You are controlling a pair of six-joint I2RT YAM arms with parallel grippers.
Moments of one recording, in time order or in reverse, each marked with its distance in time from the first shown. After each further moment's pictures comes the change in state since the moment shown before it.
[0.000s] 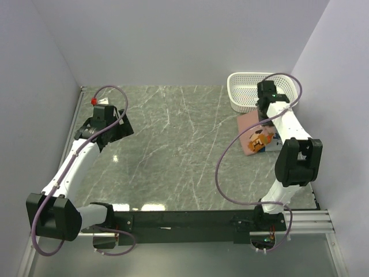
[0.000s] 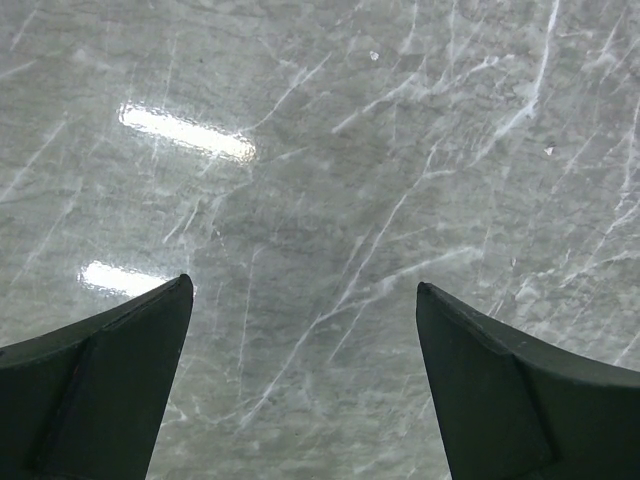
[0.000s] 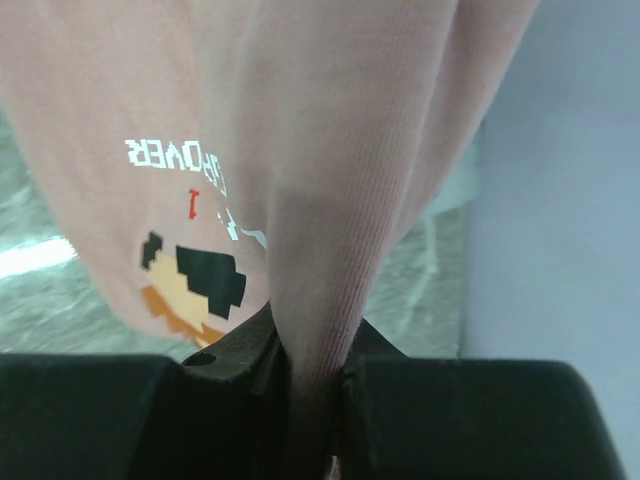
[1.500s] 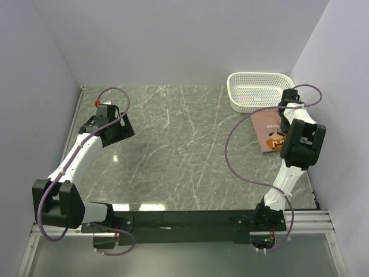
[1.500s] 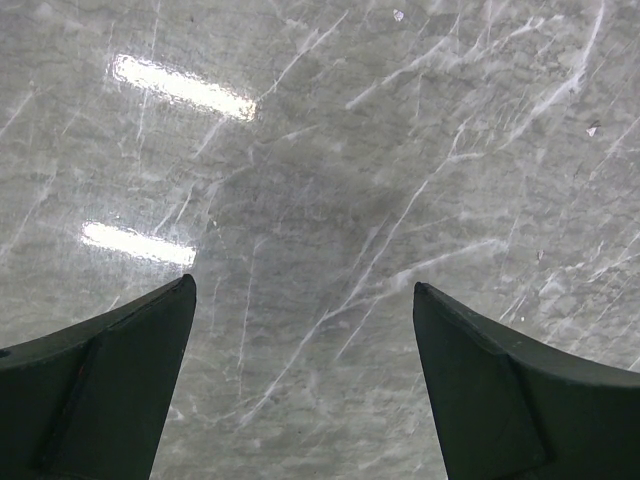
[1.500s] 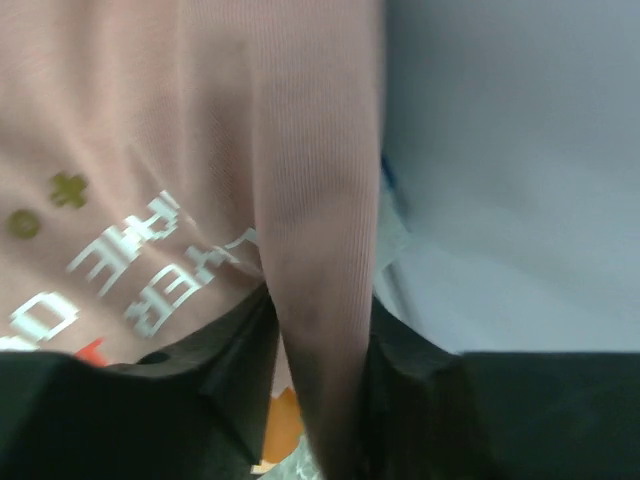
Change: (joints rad) left arm 0.028 0.100 -0.004 0.007 0.055 0.000; right arm -0.314 0.303 0.068 0.203 0.100 -0.048
